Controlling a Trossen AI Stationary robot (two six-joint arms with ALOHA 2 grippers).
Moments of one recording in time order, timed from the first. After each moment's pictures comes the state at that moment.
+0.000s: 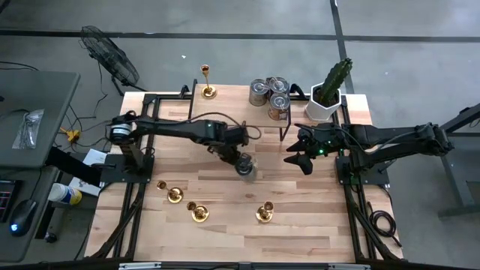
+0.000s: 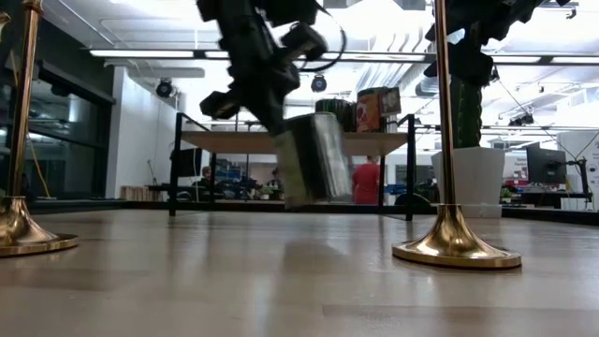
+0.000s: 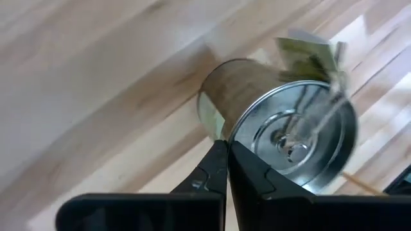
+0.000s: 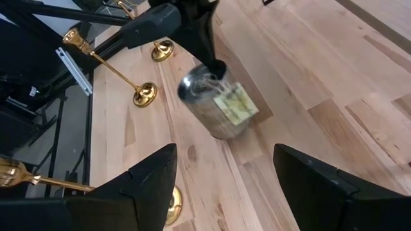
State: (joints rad) left arm 0.07 1.78 1.45 -0.79 0.14 -0.97; right arm -0.01 0.92 0.77 -0.44 -0.06 0.55
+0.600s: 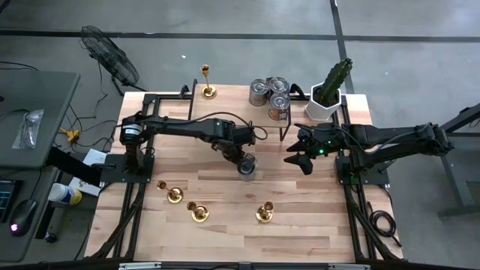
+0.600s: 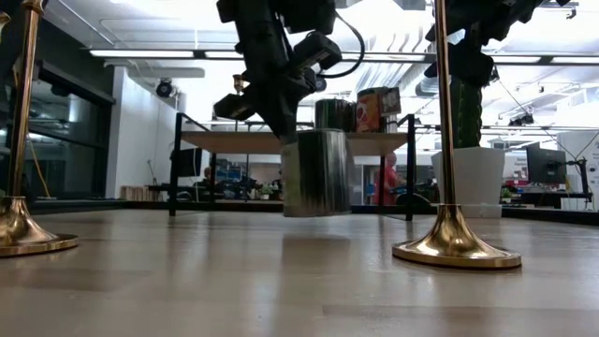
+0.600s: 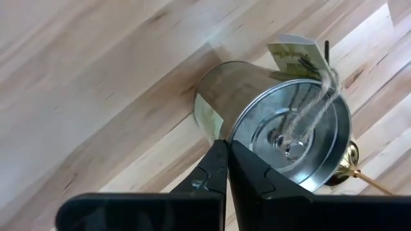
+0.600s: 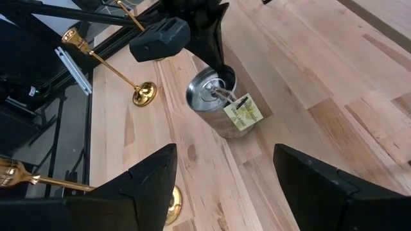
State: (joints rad) left arm 0.08 1.88 1.59 -0.90 0.13 -0.88; right arm -0.01 0.92 0.77 -0.44 -0.06 0.55
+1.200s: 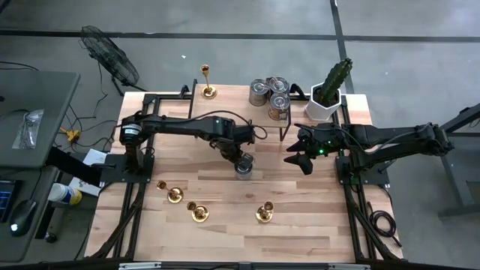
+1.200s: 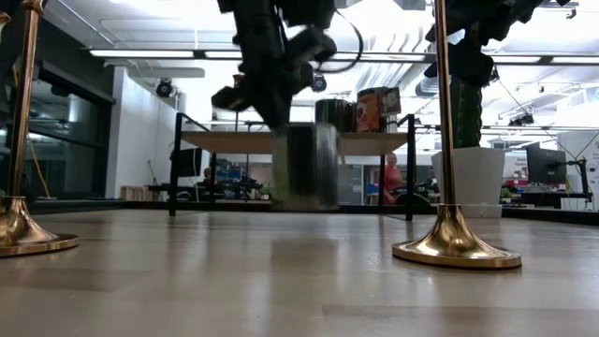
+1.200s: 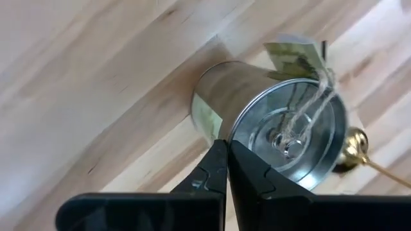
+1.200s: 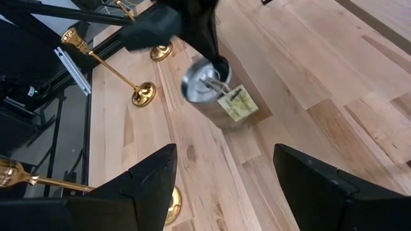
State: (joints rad) left arm 0.08 1.88 1.64 -1.01 0.12 -0.85; right arm -0.01 0.92 0.77 -0.44 -0.05 0.55
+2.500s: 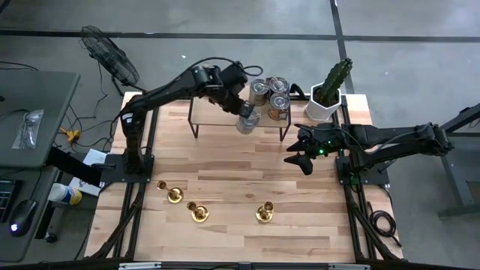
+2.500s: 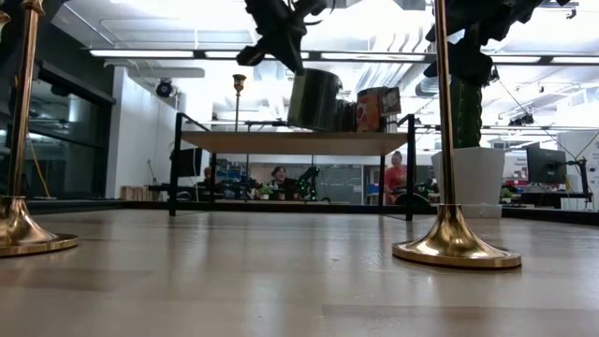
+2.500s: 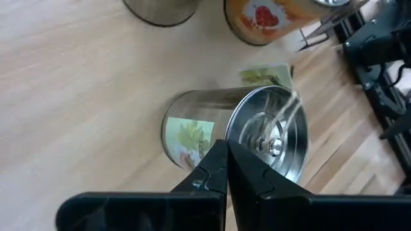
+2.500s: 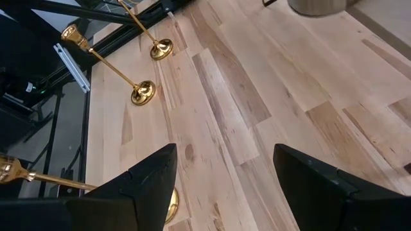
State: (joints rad) left arm 0.37 1.88 2.10 -1.20 0.09 -0.66; right arm -0.01 0.92 0.77 -0.44 -0.05 0.53
